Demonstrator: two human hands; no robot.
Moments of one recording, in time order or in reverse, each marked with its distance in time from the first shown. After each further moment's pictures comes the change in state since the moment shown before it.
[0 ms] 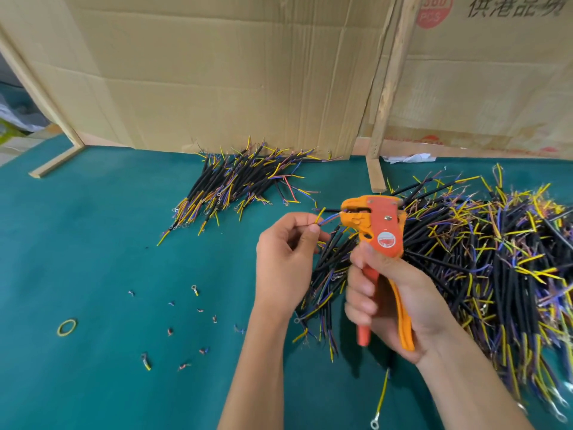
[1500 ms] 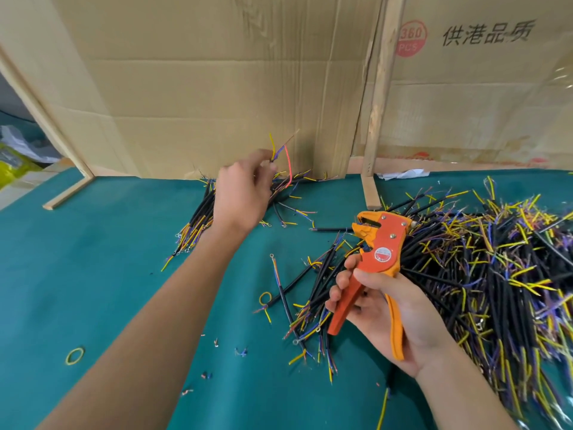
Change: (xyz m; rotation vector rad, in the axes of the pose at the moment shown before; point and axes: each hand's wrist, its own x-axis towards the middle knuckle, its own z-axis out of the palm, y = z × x) left_hand 0.126 0.041 -0.041 0.700 0.062 0.408; right_hand 0.004 -0.001 -0.007 0.074 0.017 -0.072
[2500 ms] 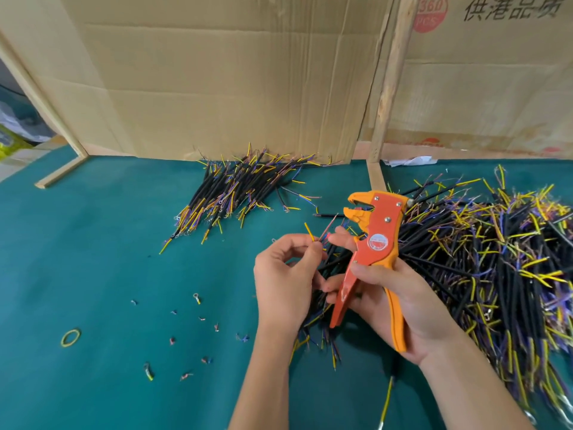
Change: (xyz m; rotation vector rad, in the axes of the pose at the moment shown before) left_hand -0.139 0.047 0.034 -0.720 0.024 -0.565; right_hand 0.002 0.003 0.001 -0.194 -0.021 -0.041
